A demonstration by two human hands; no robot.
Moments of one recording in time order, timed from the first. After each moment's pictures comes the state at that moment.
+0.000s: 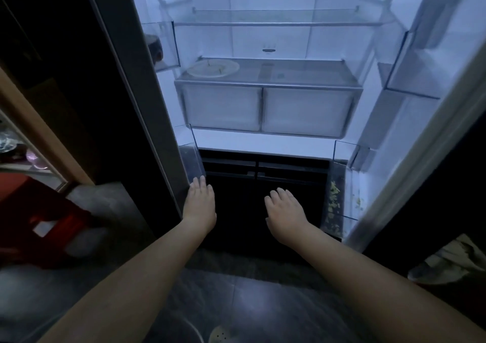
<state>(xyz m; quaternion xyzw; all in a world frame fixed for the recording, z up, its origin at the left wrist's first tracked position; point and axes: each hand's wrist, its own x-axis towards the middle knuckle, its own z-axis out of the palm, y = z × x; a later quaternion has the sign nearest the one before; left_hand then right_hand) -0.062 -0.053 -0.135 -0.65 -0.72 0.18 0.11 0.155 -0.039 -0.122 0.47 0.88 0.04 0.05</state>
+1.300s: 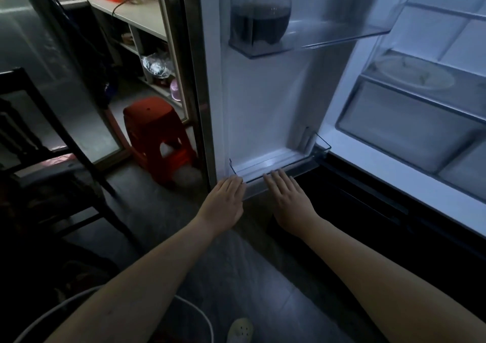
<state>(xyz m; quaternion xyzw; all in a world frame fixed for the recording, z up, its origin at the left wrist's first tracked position) -0.334 -0.166 -0.141 -0.64 -0.75 -0.04 0.15 -0.192 -0.025 -0.133 0.20 0.98 0.02 0.03</state>
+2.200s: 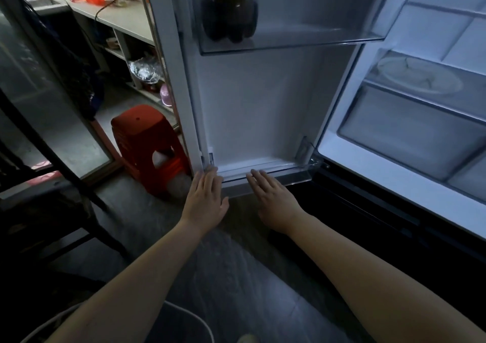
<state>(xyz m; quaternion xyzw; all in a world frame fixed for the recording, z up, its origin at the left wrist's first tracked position) -0.421 -0.137 -0.154 -0.54 -0.83 -0.09 0.10 -0.272 0.000 -0.131 0.17 0.98 0.01 0.04</state>
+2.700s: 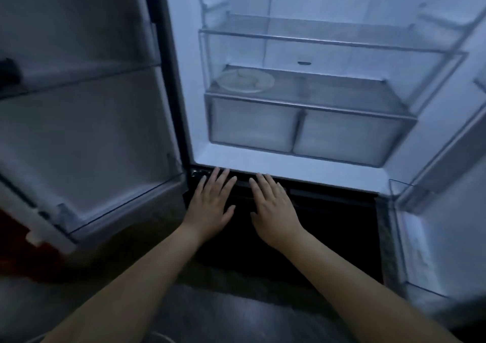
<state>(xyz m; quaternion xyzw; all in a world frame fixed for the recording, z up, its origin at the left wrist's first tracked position) -0.197 0.018 -0.112 -0.76 -0.64 -0.10 0.11 -0.011 0.036 -0.079 0.46 0.88 0.01 -0.09</state>
